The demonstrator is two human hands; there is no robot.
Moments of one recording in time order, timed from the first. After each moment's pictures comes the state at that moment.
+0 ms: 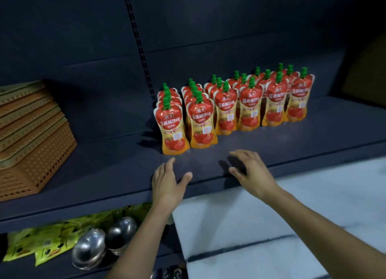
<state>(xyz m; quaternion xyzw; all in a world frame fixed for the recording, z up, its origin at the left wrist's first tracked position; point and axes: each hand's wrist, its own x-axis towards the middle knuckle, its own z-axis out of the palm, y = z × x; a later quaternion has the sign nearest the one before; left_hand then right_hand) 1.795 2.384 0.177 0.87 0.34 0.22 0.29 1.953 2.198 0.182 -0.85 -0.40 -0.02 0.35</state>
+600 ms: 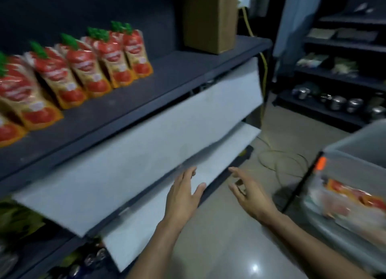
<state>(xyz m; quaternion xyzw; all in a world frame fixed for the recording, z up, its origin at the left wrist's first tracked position) 1.816 2.011 0.076 0.93 0.02 0.04 0.35 1.841 1.808 0.055 -0.92 -0.10 0.01 0.38</state>
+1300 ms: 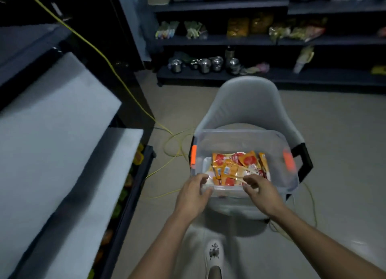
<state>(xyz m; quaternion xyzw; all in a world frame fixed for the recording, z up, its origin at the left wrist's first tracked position) 1.969 1.573 -0.044 0.89 -0.22 -0.24 0.33 1.853 1.389 -0.060 -0.86 0.32 0.03 0.39</state>
